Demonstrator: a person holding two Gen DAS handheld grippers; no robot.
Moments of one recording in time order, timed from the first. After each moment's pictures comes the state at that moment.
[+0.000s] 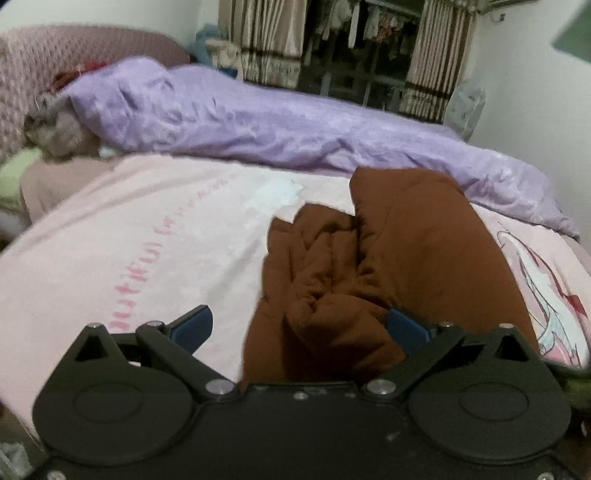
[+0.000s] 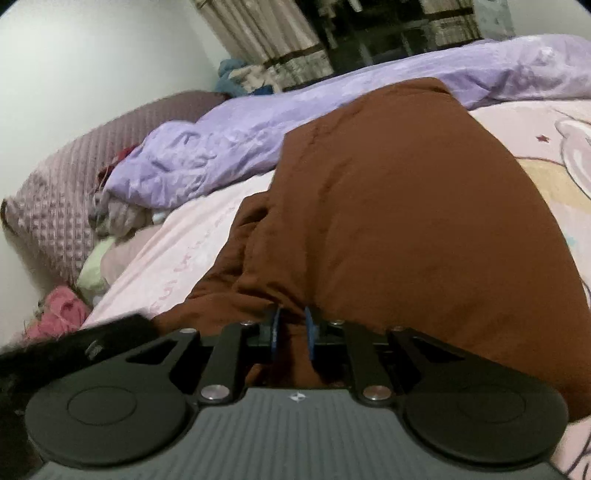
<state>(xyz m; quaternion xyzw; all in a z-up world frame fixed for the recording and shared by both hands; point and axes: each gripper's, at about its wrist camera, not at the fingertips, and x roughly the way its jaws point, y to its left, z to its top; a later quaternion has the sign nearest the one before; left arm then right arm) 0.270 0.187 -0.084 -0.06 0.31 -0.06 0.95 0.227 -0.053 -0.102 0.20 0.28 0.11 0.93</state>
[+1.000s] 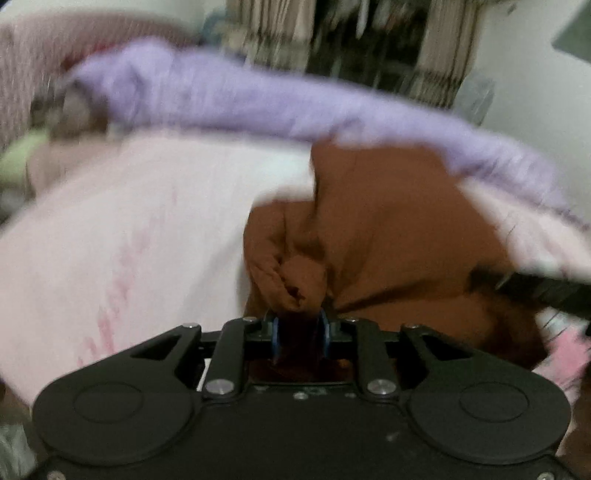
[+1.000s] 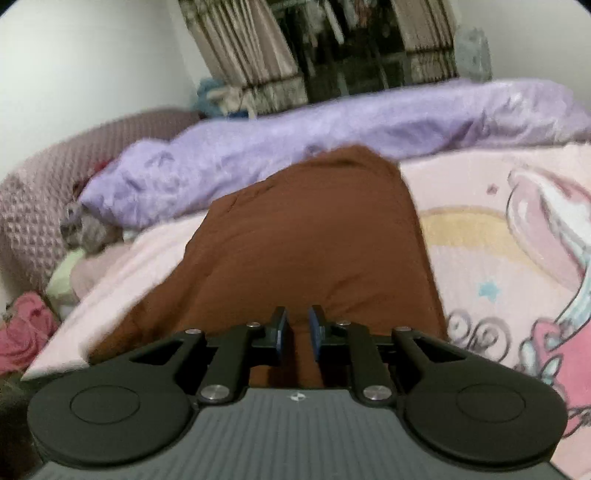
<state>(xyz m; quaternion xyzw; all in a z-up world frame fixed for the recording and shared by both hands) 0.261 0.188 -0.126 -0.06 0.33 -0.04 0.94 0.210 -0.074 -0.078 0.15 0.26 0.05 0.95</state>
